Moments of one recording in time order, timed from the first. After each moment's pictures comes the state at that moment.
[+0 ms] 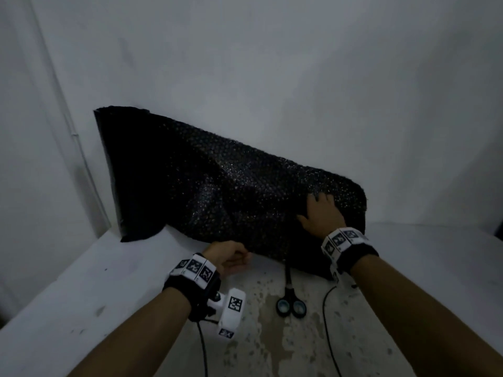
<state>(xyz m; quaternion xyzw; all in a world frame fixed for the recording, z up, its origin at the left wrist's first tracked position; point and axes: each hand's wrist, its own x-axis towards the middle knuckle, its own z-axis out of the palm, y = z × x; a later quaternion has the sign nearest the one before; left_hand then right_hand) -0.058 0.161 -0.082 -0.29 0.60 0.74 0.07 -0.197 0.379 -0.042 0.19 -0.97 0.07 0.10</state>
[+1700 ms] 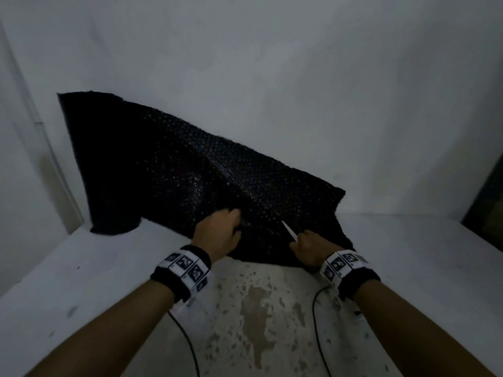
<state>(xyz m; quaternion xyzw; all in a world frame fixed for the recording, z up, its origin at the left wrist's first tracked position) -0.073 0.168 -0.071 0.03 0.98 0.07 -0.17 -0.156 0.410 -0.094 0.23 -0.97 0.05 -0.10</state>
